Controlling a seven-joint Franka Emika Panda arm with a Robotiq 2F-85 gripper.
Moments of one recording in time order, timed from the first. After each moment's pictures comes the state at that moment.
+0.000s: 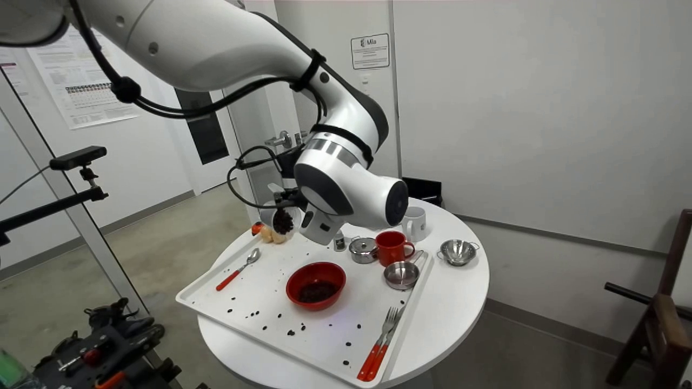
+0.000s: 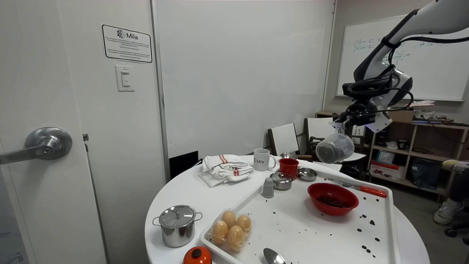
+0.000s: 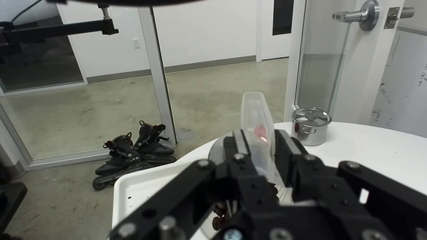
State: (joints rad) arm -0.28 0.53 -0.26 -1.99 1.26 1.45 0.66
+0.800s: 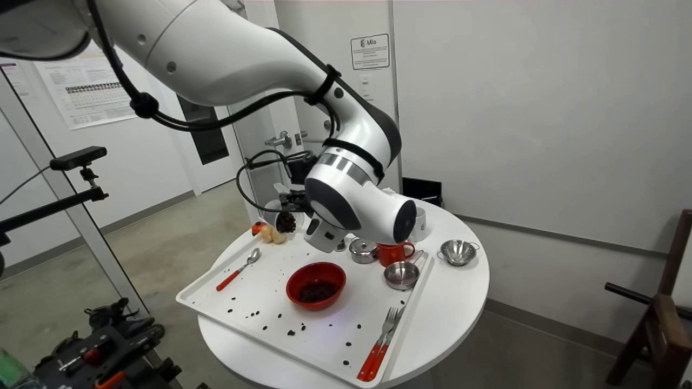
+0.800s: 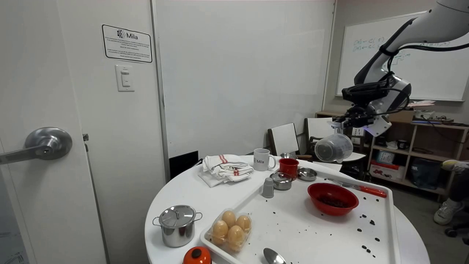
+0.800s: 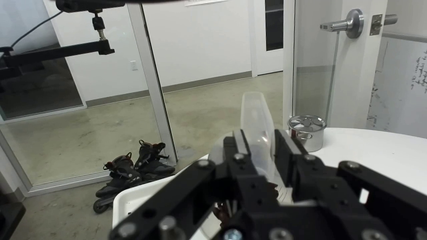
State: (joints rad) arm -0.31 0.59 -0.26 -1.95 1.30 1.39 0.69
